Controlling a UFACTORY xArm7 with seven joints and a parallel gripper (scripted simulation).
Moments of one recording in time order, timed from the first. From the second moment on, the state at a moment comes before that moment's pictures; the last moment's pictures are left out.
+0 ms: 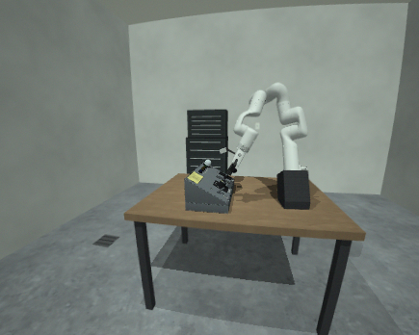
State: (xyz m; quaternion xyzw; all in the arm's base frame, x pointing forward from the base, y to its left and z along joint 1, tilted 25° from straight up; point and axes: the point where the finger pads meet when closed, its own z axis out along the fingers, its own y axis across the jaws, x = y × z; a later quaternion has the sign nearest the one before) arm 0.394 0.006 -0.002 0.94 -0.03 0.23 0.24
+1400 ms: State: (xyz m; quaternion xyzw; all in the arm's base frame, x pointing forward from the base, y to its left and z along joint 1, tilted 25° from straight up) arm 0.433 -0.033 -0.069 0.94 -0.03 0.24 0.24
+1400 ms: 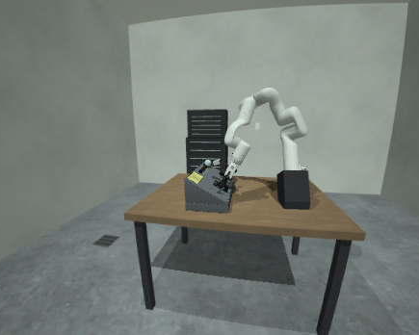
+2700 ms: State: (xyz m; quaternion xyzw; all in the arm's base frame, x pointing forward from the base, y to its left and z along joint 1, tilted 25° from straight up) arm 0.436 -0.034 -0.072 0.94 -0.03 0.24 0.24
